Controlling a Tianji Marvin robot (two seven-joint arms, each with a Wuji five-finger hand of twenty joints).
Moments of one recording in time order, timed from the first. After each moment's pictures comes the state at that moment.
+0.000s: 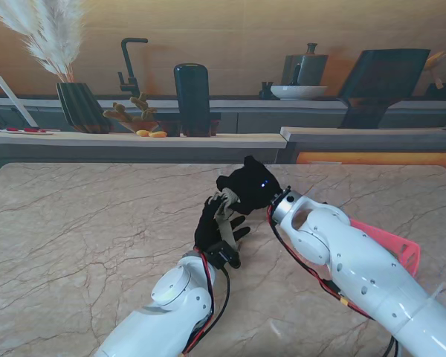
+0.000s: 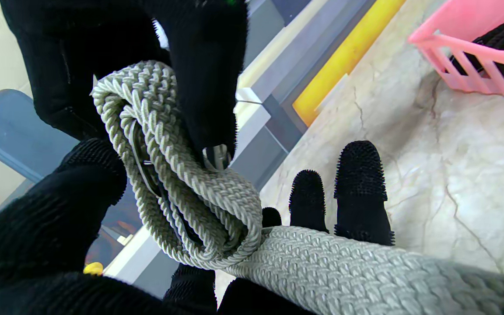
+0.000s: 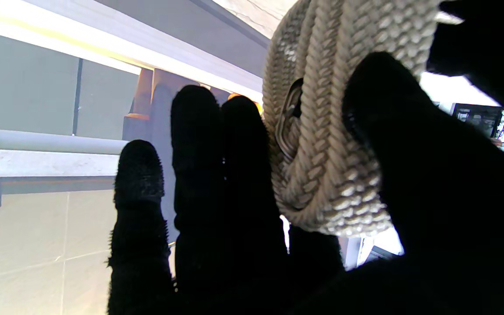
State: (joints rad) left arm 1.42 -1.42 -0.89 -1.47 -0.98 -0.13 0.49; right arm -1.10 -1.07 0.83 -1.37 -1.15 -0.26 -0.34; left_hand 0.46 -0.45 0.62 -0.08 0.11 -0.03 -0.01 0.33 0.31 0.21 0.33 0.35 0.49 0.21 0.46 0.44 0.56 0.24 0.92 0.37; right_hand 0.63 -0.86 0.90 -0.15 0.75 -0.09 0.84 0.28 1.18 0.10 0.71 0.38 1.06 0.11 0.74 0.68 0.47 0.30 0.96 0.58
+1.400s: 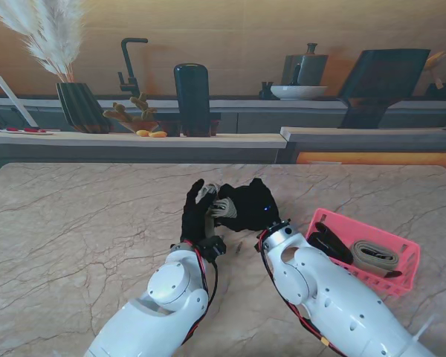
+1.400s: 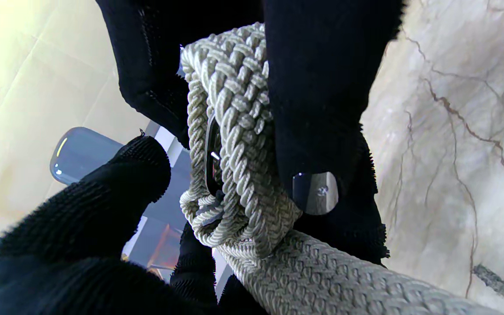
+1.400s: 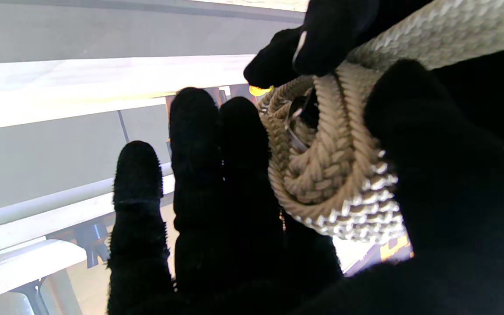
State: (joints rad) left arm 1.40 -1.41 -0.90 -1.46 -0.69 -0.18 0.56; right arm -1.27 -1.14 0.83 -1.39 -0.94 -0.05 -0.52; left_hand 0.65 -0.44 0.67 -0.08 0.14 -0.03 0.42 0.29 0.46 0.23 0.35 0.41 0.70 0.19 0.55 0.47 0.67 0.14 1.03 0.34; right_hand 0.58 -0.79 0.79 -0.15 0.69 -0.01 0.89 0.31 1.17 0.10 0.75 0.38 1.04 0.12 0.77 0.68 0.46 0.31 0.99 0.56
